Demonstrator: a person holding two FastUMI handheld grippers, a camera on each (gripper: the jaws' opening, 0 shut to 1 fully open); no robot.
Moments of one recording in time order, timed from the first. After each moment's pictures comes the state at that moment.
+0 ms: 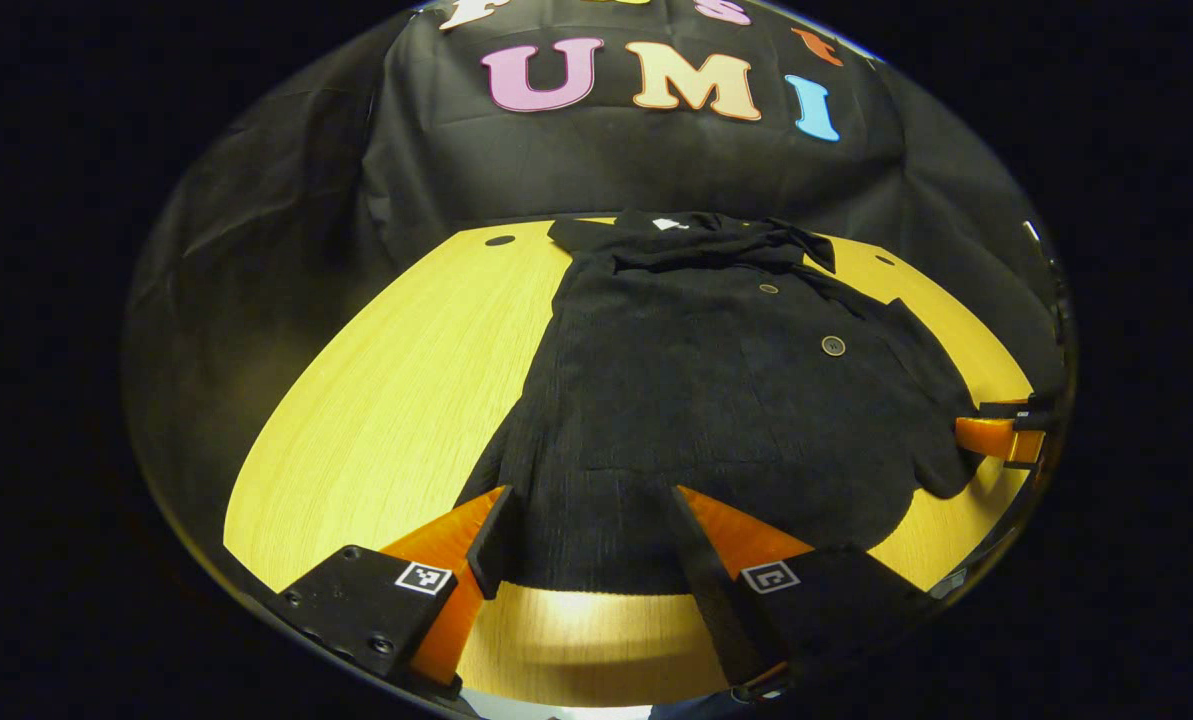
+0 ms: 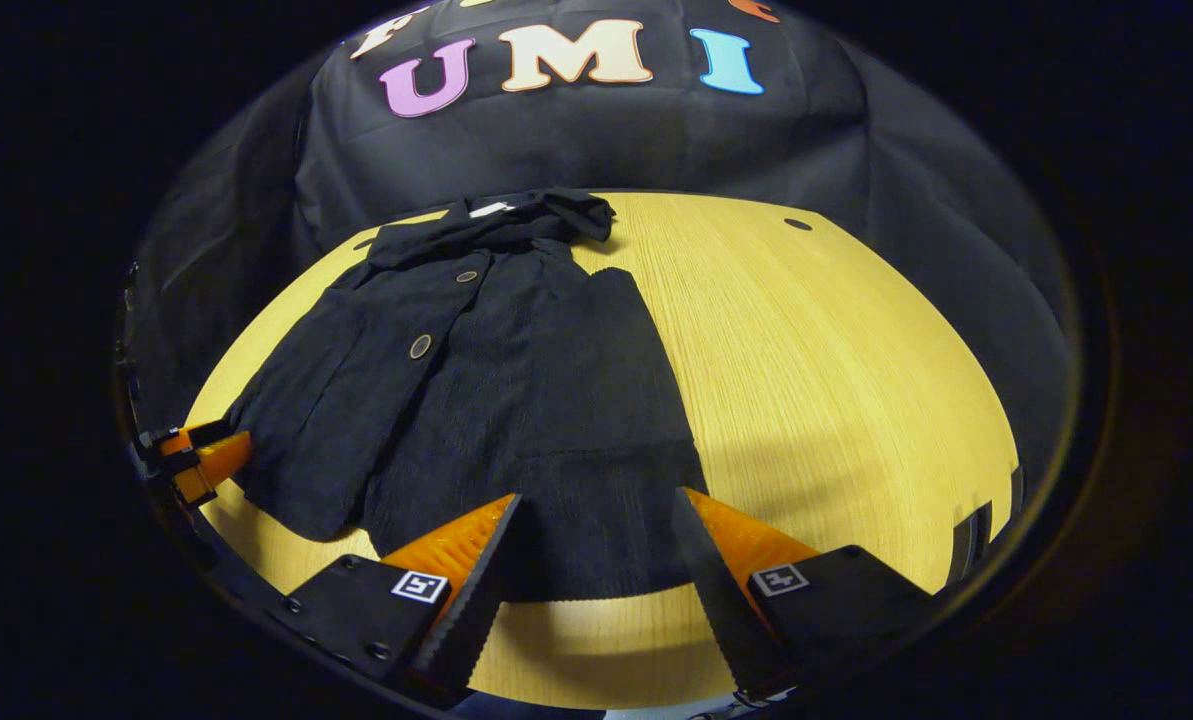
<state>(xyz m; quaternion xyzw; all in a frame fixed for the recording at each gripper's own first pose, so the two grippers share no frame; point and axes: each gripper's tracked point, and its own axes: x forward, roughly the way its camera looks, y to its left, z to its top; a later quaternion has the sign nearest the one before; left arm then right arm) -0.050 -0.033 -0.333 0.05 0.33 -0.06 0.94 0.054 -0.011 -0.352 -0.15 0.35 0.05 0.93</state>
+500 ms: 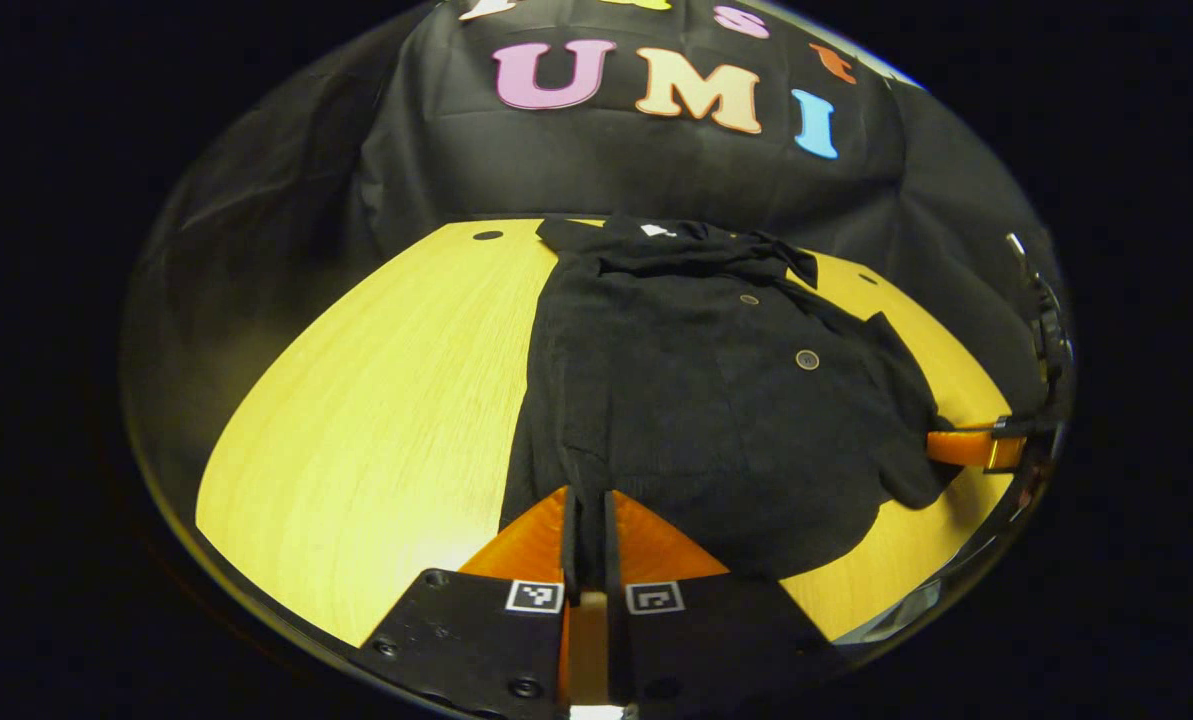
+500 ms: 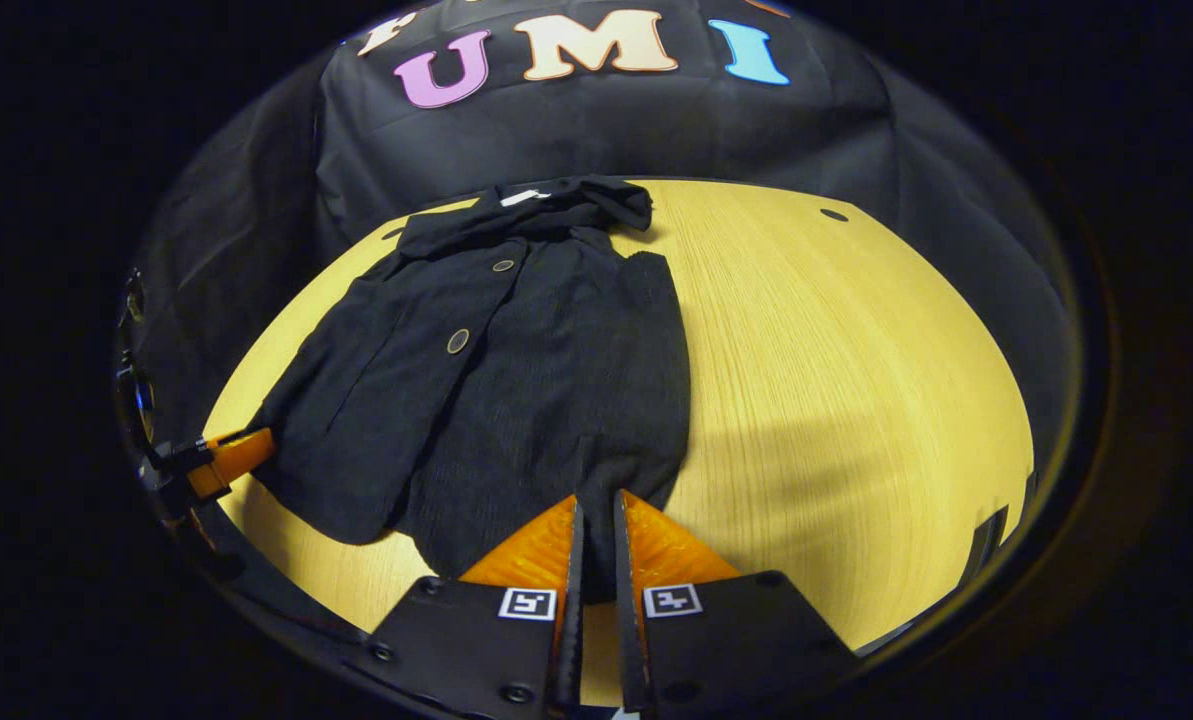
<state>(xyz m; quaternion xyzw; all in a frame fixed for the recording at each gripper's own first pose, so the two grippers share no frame) -0.053 -0.046 -0.331 -0.01 0.32 -0.07 0.94 0.049 0.018 -0.357 -0.13 0.36 0.09 0.92</state>
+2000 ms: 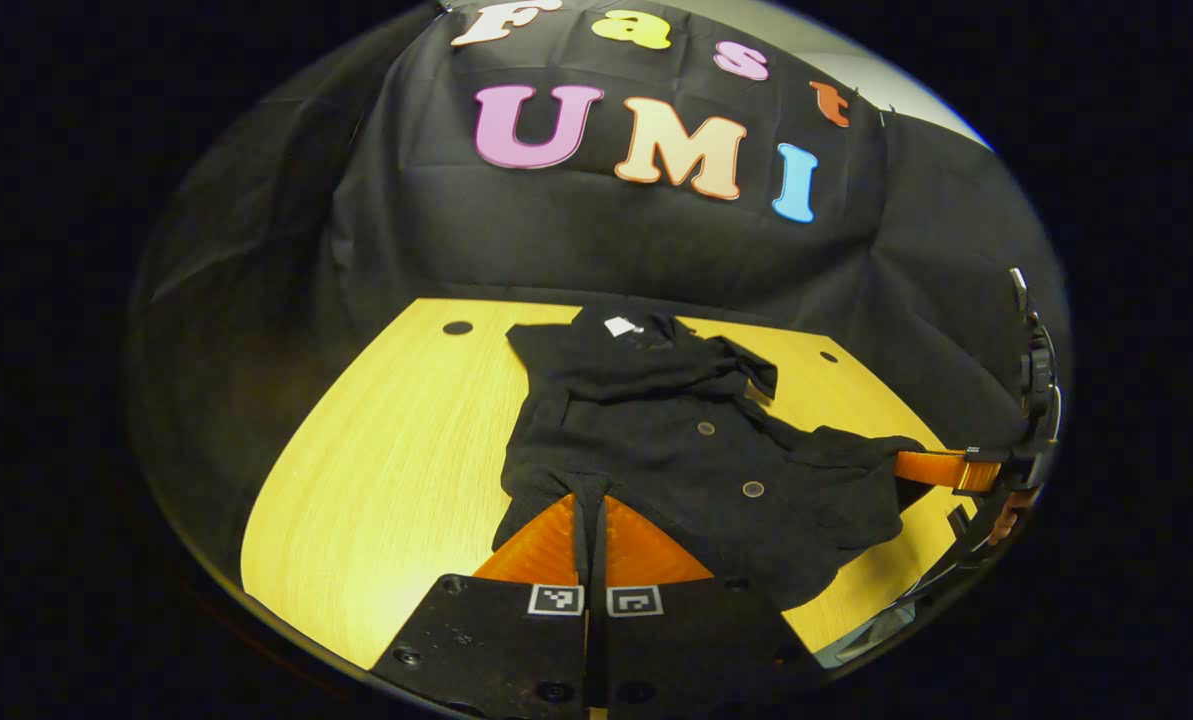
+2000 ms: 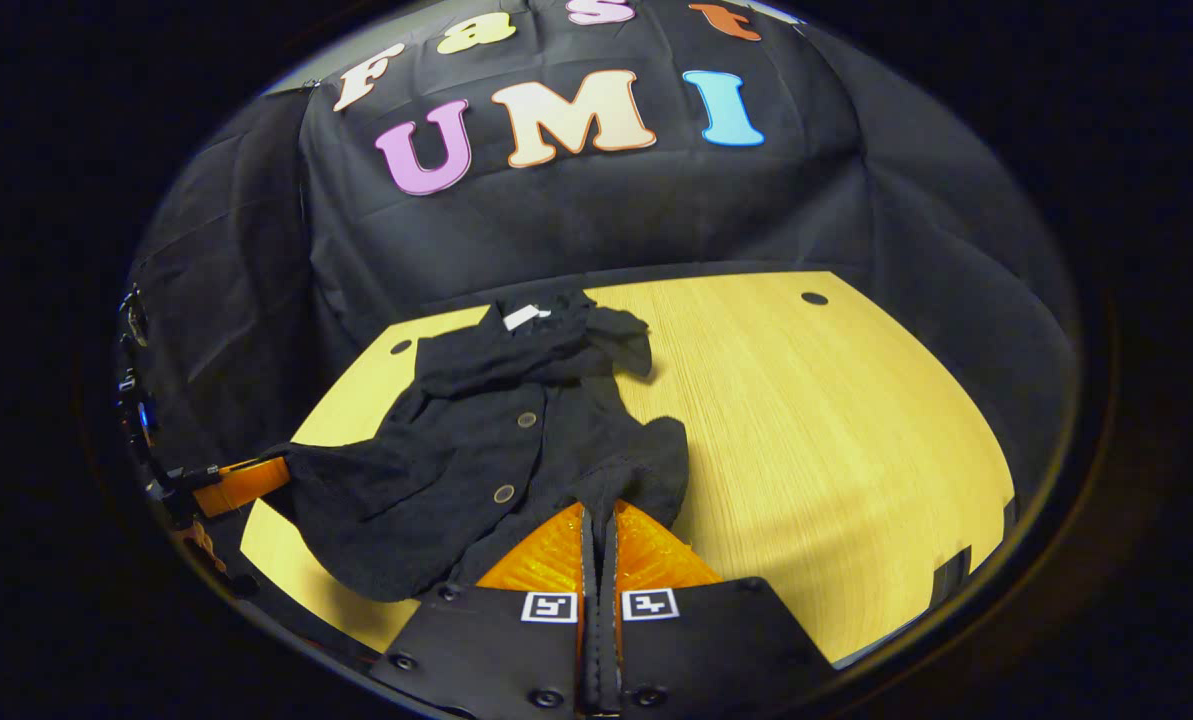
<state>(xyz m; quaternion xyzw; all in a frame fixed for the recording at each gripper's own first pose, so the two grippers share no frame) 0.018 -0.068 -0.199 -0.01 0.25 -0.13 0.96 0.073 0.067 -0.229 -0.09 0.26 0.08 0.96</state>
